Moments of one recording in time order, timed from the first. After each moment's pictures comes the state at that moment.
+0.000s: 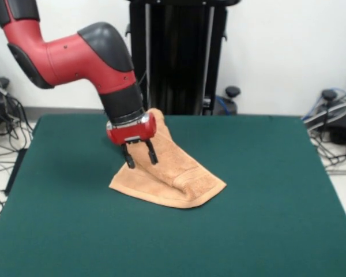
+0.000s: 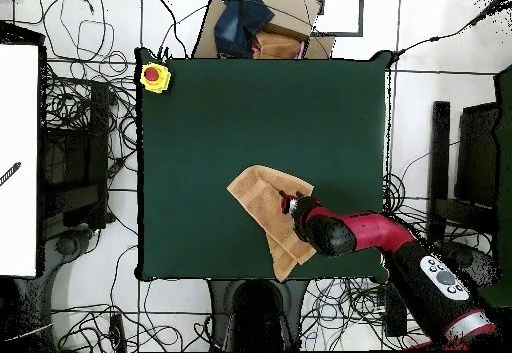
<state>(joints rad) -1.12 -0.16 0.65 1.75 -1.03 0.25 1.92</state>
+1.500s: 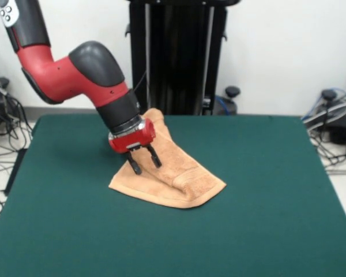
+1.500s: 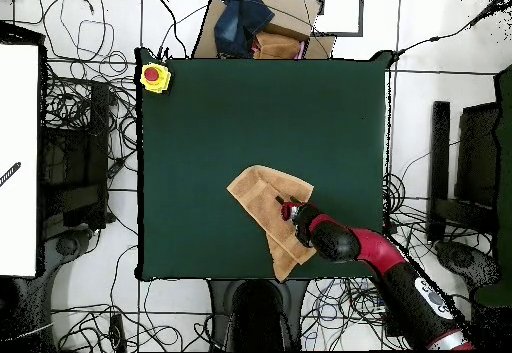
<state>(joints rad) -1.34 0.09 0.71 1.69 -0.98 0.31 1.60</state>
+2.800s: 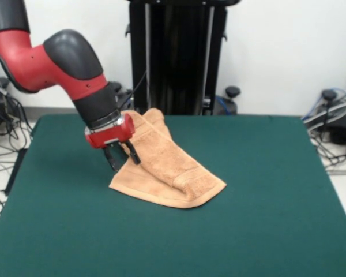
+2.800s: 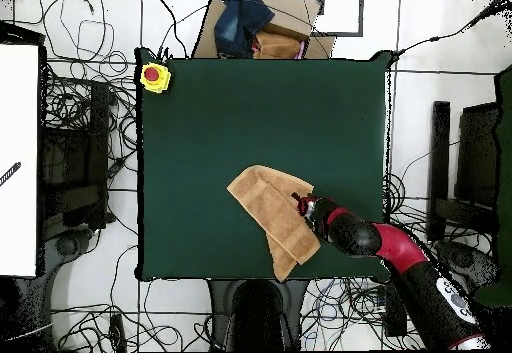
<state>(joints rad) -1.32 -0.01 0.71 1.69 -0.87 0.38 1.54</state>
